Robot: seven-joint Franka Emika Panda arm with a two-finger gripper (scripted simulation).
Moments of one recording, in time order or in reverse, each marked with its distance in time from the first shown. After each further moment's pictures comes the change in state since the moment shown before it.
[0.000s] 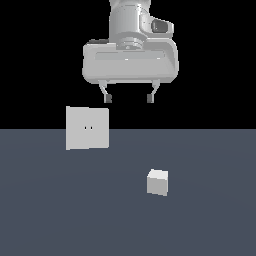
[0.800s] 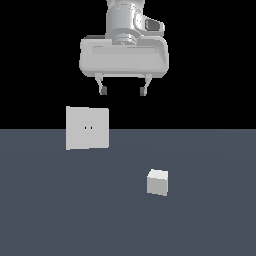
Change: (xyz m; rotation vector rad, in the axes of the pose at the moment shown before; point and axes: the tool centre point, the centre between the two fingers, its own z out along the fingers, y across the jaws) arm 0.018 -0.016 -0.021 0.013 -0.036 -0.060
